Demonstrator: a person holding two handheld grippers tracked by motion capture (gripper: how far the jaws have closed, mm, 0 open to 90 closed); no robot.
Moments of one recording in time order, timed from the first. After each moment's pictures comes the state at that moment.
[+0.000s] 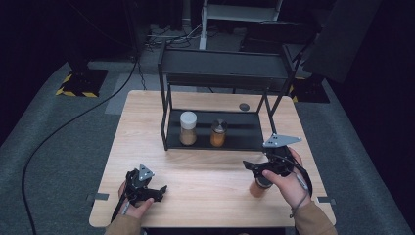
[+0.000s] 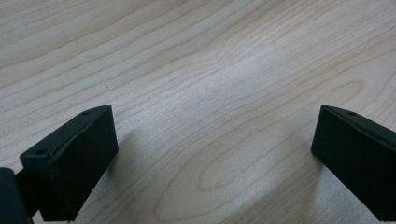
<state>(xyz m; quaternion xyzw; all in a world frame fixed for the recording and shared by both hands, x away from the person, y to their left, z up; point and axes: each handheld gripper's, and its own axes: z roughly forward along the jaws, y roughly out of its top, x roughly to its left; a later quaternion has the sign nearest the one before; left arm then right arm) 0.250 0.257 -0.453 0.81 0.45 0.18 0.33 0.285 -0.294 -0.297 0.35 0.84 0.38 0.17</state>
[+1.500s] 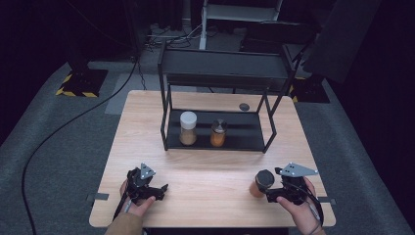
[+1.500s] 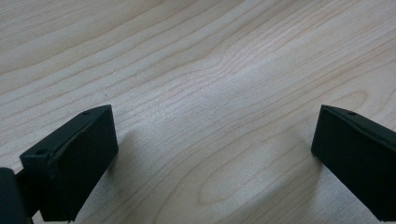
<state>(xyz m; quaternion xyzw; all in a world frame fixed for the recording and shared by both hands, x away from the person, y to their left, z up) 0.253 0.254 -0.452 0.81 0.46 0.18 0.33 0.237 -0.345 -0.374 0.38 0.82 0.39 0.18</state>
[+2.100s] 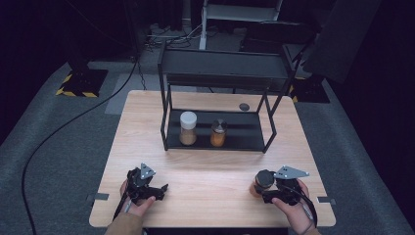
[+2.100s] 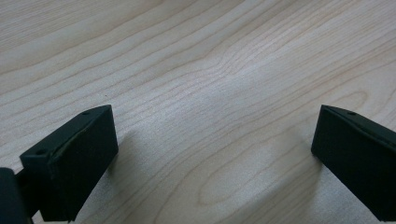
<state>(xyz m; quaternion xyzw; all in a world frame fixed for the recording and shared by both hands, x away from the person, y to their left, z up) 0.253 0.254 -0.452 0.81 0.46 0.18 0.33 0.249 -0.338 -0.398 0.38 0.83 0.37 0.17</state>
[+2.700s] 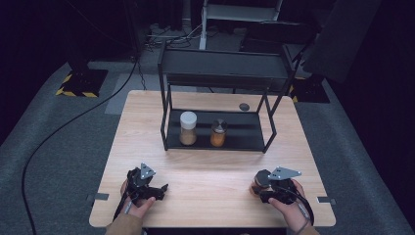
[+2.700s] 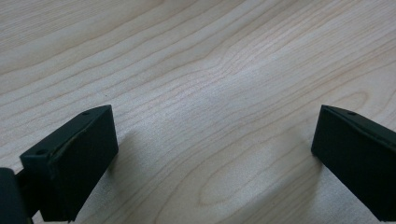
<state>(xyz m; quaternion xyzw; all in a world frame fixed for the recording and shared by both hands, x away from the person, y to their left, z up) 0.253 0.253 -0.453 0.81 0.46 0.18 0.33 0.259 -0.328 -0.400 0.36 0.85 0.34 0.16</state>
